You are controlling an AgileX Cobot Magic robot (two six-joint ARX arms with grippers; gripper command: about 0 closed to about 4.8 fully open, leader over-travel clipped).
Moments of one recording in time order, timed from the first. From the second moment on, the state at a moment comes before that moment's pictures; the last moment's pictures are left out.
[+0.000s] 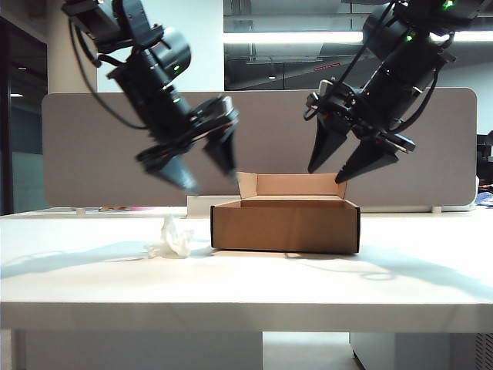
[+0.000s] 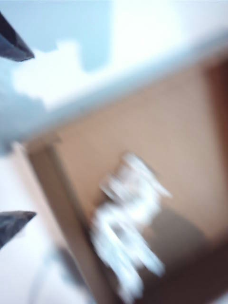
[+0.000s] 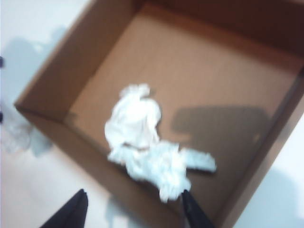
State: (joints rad) left arm -0.40 1.99 1.63 -0.57 0.28 0.02; right arm 0.27 1.80 1.35 -0.40 -0.31 0.08
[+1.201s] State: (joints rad) left arm -0.38 2.02 1.62 -0.83 0.09 0.03; right arm 0.27 1.77 1.36 -0.60 -0.31 0.08
